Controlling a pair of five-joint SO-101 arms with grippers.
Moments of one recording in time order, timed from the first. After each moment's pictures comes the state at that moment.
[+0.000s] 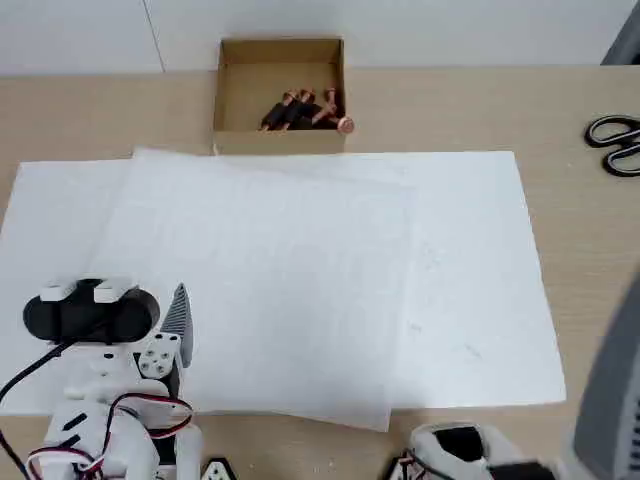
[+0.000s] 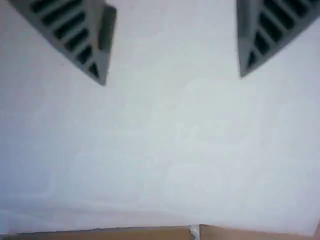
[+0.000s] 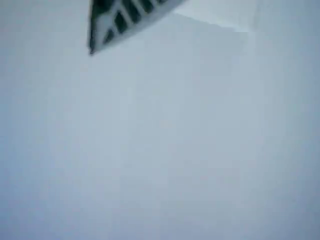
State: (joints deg) left arm -6.5 -103.7 57.2 83.0 2.1; right arm -8.9 -28.2 -89.8 96.2 3.8
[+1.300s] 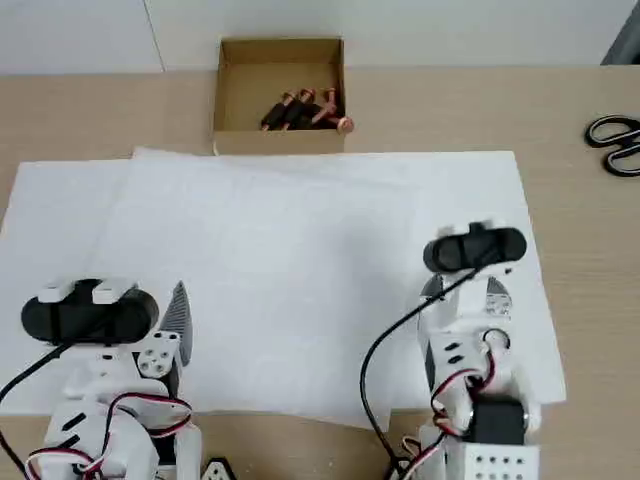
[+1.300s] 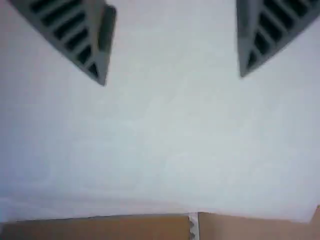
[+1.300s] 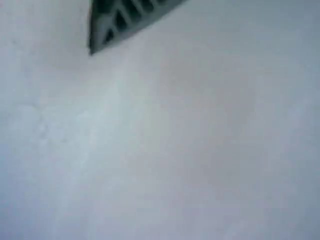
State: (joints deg) left arm -6.5 -103.7 57.4 81.3 1.9; right arm -0.9 -90.3 78.3 55.7 3.8
